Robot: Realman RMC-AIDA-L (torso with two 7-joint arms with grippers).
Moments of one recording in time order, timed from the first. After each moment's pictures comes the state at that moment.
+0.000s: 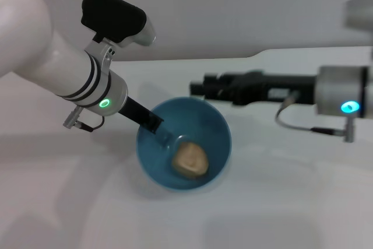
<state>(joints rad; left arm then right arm) -0.73 -2.06 1.61 1.07 2.54 1.16 -2.78 0.43 2.07 -1.38 -1.04 -1.59 -1.17 2.07</state>
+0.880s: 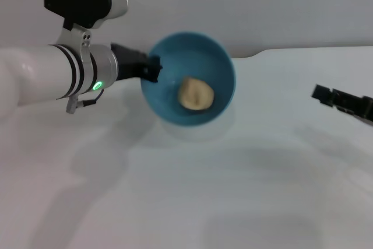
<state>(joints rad) -0.47 -2.06 1.72 1.28 2.53 0.67 -2.78 0.14 2.07 -1.04 -0.98 -1.50 -1.31 2.15</state>
